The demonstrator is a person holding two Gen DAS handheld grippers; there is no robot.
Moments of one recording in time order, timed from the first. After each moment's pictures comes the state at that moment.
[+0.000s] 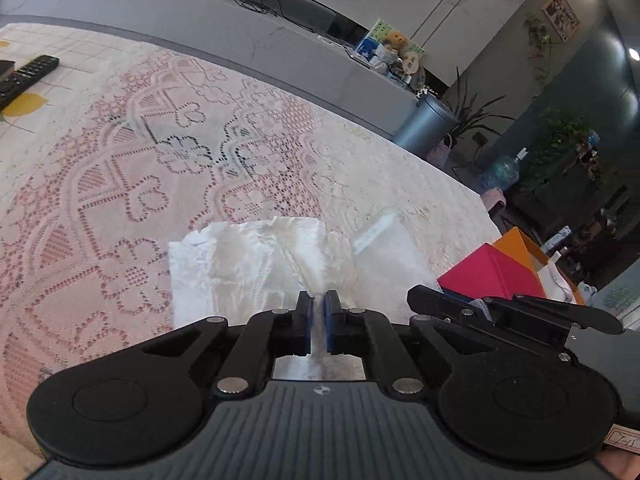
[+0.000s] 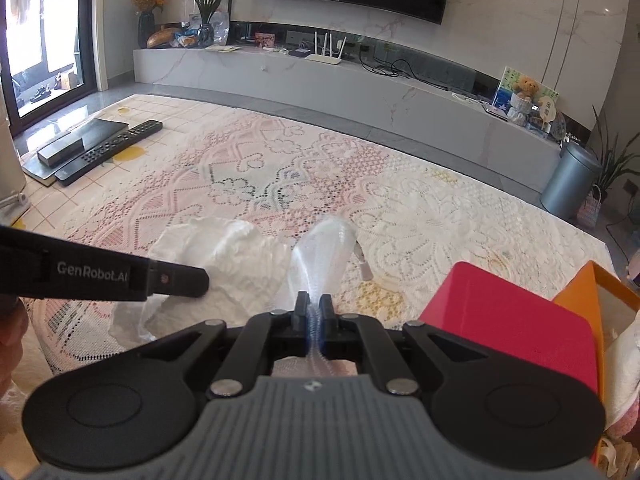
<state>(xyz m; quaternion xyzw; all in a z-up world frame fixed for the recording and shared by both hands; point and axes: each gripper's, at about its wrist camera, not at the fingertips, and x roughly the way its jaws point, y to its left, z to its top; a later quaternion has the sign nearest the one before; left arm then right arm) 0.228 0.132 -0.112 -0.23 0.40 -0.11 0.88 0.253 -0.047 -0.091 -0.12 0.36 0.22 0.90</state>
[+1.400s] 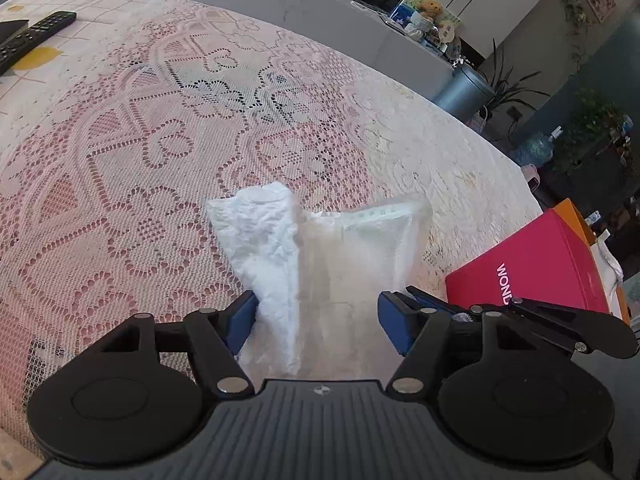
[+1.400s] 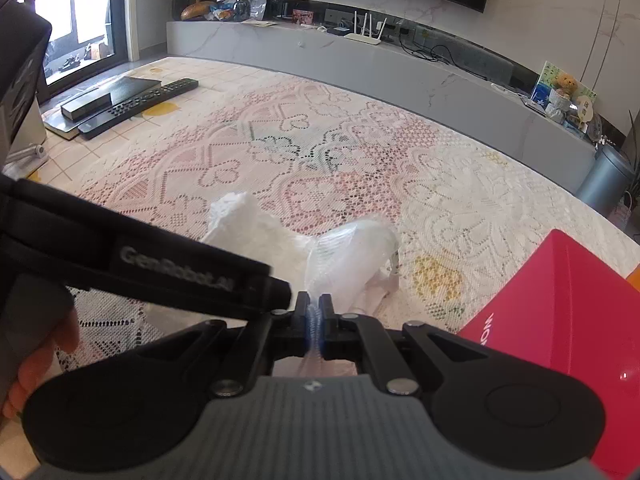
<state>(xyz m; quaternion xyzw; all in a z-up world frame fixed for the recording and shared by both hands) 0.236 0.127 -0.145 -0.21 0.46 -0.06 0.86 0.249 -0.016 -0.134 -0.15 0.37 0.26 0.88</state>
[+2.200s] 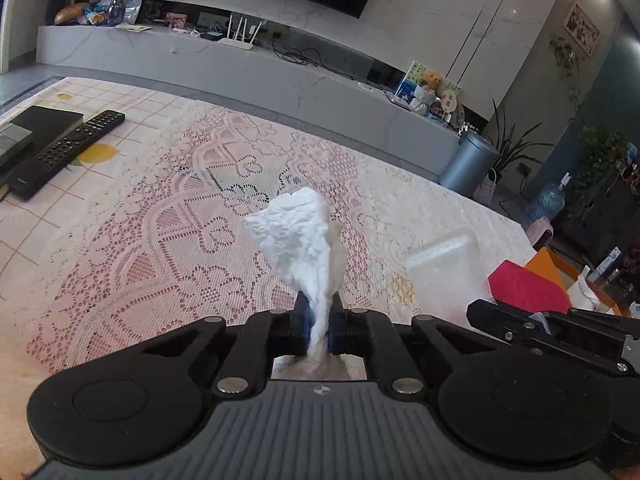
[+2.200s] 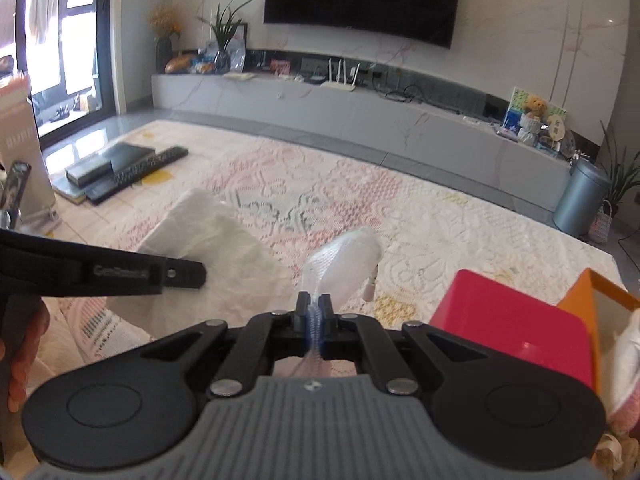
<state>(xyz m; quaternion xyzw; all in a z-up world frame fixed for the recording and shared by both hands) 0.171 0.131 -0.072 -0.19 0.35 0.00 0.92 0.213 -0.060 -0.066 -0.10 0.30 0.24 0.92</state>
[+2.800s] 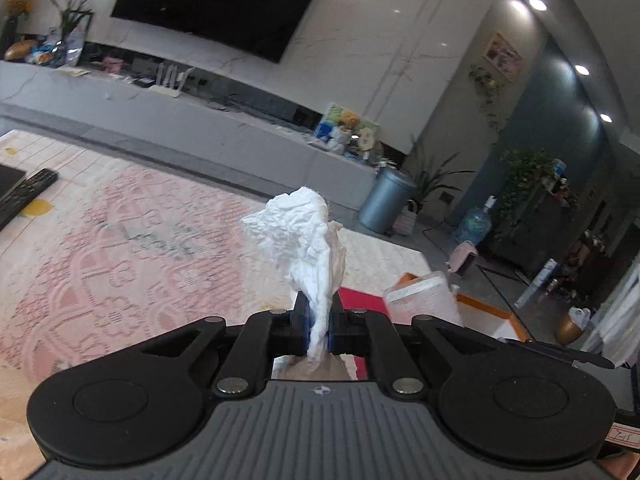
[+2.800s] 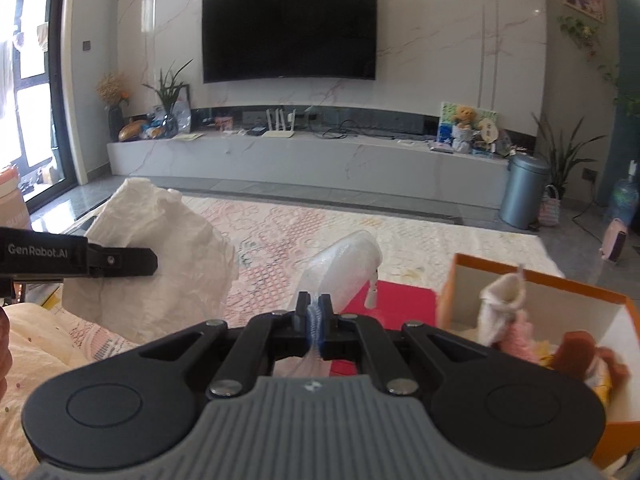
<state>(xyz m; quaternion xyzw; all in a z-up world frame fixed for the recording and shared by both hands) 0.127 0.061 0.004 -0.19 0.26 -0.11 0.94 0.145 -0.167 -0.006 -0.03 0.26 0.16 0.95</state>
